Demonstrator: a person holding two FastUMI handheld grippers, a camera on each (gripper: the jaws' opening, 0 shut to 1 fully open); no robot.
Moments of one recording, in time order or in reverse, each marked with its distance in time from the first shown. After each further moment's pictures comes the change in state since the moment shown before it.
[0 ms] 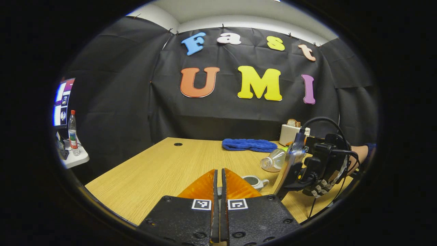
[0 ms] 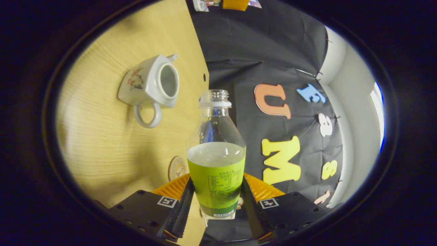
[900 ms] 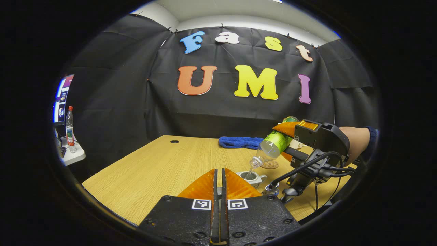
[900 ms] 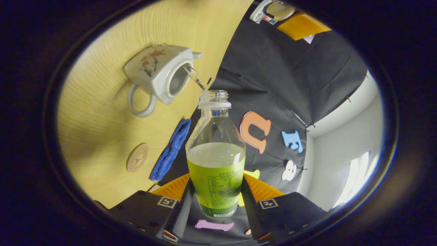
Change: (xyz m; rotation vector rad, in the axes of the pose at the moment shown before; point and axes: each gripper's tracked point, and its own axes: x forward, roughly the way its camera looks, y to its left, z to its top) left arm -0.009 -0.001 -0.009 -0.004 0.005 -0.040; right arm -0.006 -0.046 0.025 -0.430 -0.066 -0.206
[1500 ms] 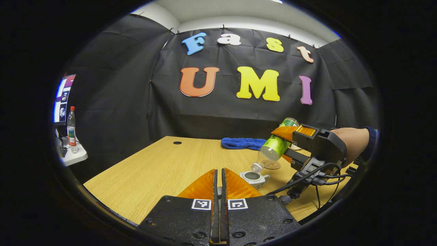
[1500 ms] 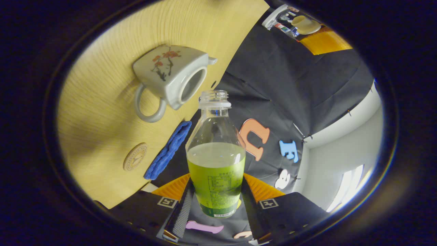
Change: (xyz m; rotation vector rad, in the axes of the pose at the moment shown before) left arm -0.001 0.009 0.000 -0.005 -0.008 0.013; right arm 0.002 -0.008 0.019 -0.117 -0.043 -0.055
